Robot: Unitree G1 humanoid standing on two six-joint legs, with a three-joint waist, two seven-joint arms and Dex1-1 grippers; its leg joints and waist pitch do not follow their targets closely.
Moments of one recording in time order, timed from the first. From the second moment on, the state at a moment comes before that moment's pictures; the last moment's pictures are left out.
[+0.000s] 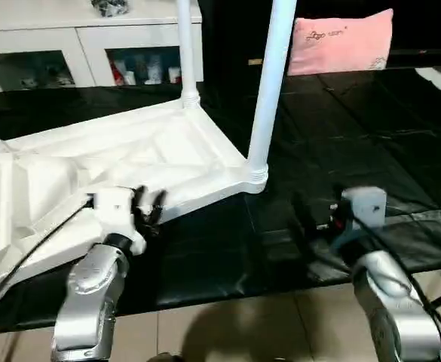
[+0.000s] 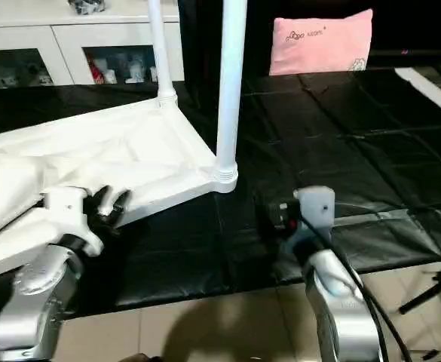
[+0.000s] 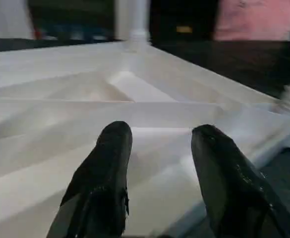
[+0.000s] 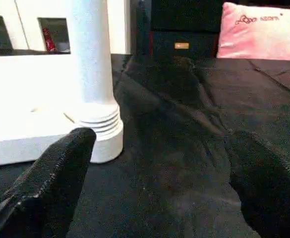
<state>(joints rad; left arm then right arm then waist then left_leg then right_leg) -0.03 0.07 0.16 -0.12 -0.09 0.25 -0.28 0.00 -0.15 -0.04 -0.19 0.15 0.26 0.24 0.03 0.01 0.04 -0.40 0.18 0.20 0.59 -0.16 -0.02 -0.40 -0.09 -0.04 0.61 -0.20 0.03</state>
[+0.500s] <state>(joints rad) -0.04 0.09 0.17 -0.17 -0.10 0.27 -0.24 -0.04 -0.11 -0.05 -0.15 0.20 0.29 0.23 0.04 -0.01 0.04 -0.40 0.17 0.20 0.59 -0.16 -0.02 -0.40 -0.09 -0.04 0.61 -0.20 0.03</state>
